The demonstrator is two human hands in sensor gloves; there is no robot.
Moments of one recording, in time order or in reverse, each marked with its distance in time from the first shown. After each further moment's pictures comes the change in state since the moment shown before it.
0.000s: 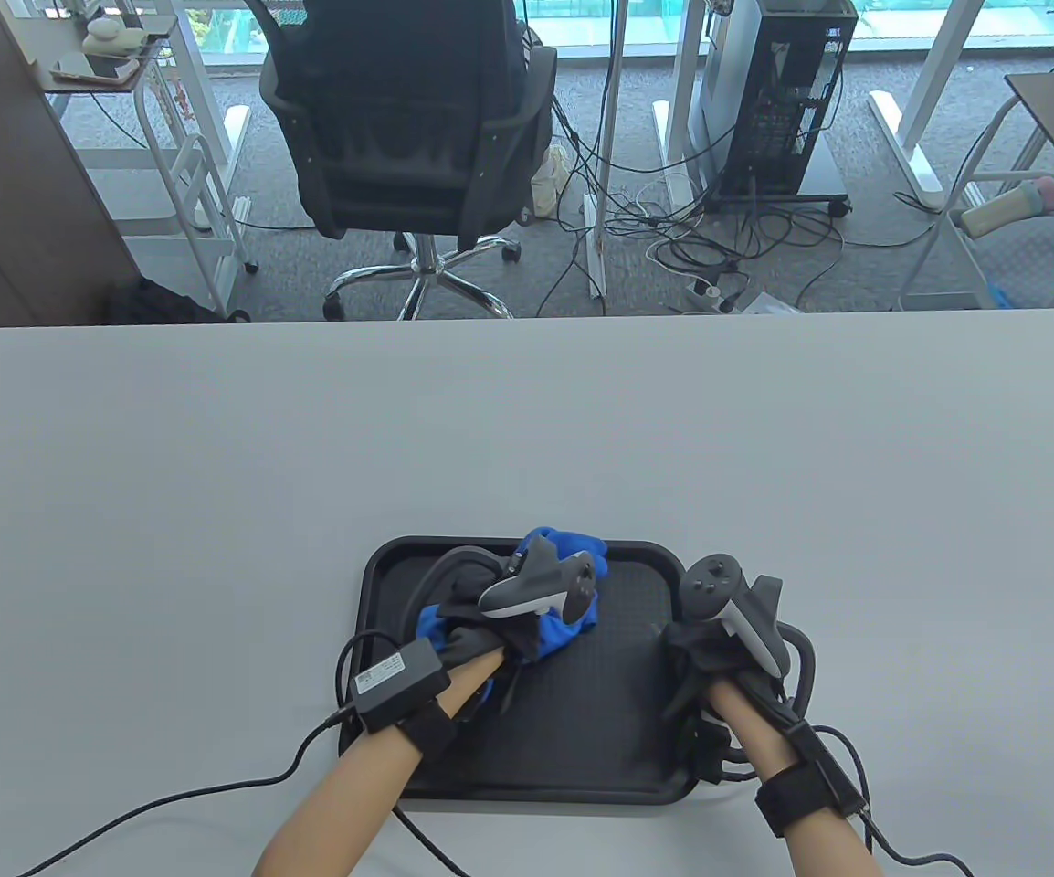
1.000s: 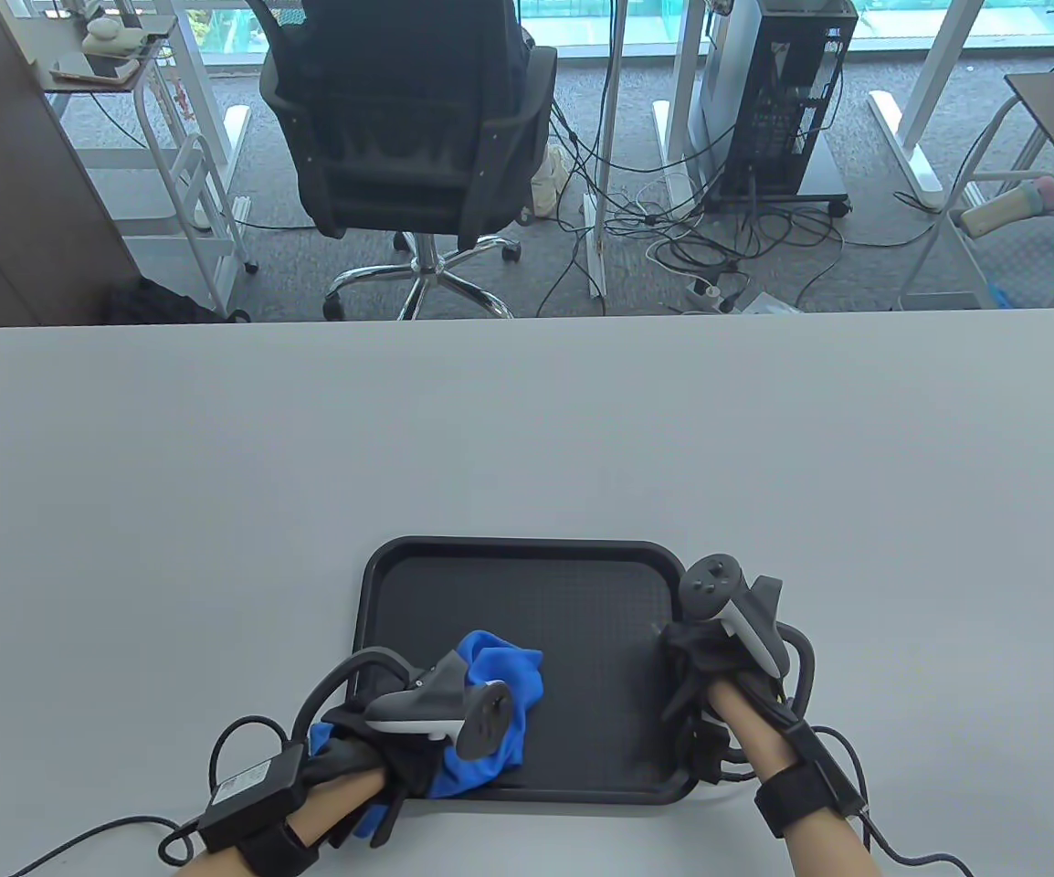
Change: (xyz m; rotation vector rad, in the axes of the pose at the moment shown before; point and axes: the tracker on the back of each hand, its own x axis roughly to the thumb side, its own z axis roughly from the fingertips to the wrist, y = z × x) left_hand -0.002 -0.066 0.109 -0.049 -0.336 -0.078; right_hand 0.001 0.001 0.000 0.001 0.002 -0.005
